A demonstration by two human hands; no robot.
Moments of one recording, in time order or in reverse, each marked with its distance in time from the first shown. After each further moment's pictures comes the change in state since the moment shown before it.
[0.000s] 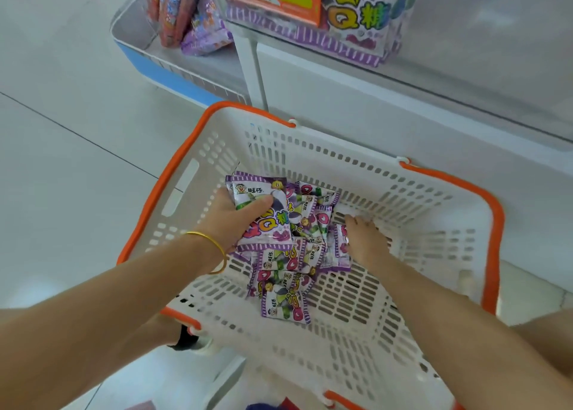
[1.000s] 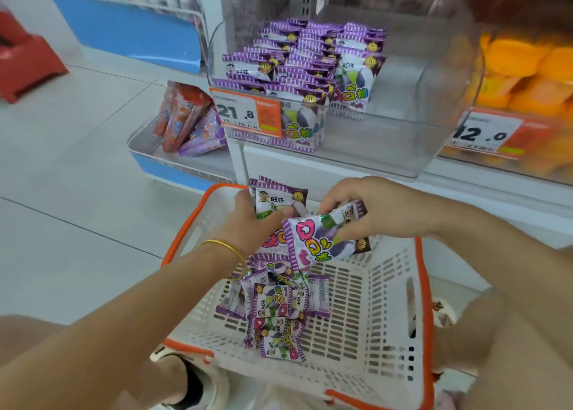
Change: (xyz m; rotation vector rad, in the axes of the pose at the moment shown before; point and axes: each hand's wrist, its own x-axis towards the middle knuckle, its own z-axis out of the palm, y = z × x) left_hand -0.088 0.079 -0.001 0.339 -0.078 0.554; right_hand -0.225 -0.045 -0.281 0.524 0.151 -0.493
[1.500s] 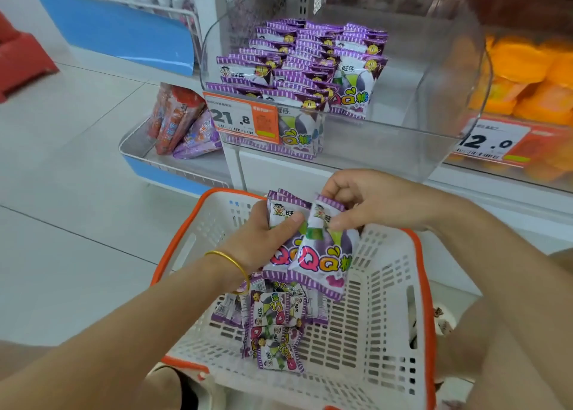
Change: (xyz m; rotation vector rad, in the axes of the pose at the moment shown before) left_hand -0.013 0.025 0.009 -0.167 -0.202 -0.070; right_hand 0.023 0.017 -0.011 0.298 -0.076 0.088
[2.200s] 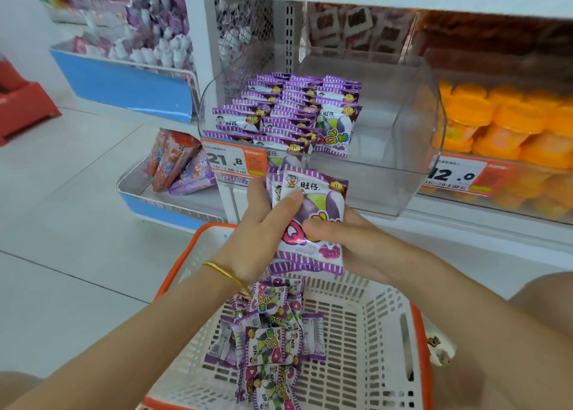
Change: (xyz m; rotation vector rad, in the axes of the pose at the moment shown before) left_hand -0.016 0.058 -0.001 -0.068 0.048 0.397; right_hand -0.012 -0.021 0.036 0.735 0.082 -0.125
